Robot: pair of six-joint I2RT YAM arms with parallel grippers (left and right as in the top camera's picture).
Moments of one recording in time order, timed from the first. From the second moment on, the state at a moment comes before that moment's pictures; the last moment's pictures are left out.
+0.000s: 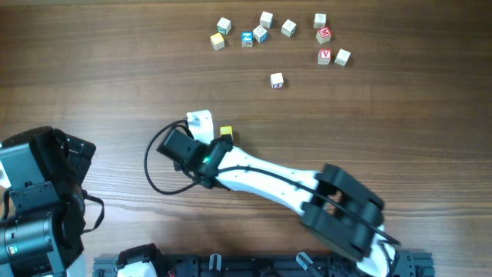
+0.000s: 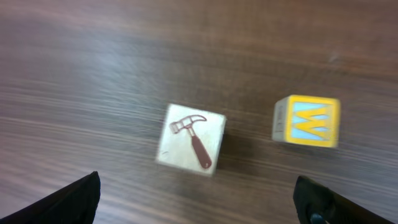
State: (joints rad) left arm 0.24 0.89 1.32 -1.31 -0.39 -0.84; right arm 1.08 2.04 1.50 -0.56 0.36 0.80
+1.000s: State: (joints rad) left arm 0.24 0.89 1.32 -1.31 -0.39 -0.84; right arm 0.82 2.07 1.40 -0.48 0.08 0.69
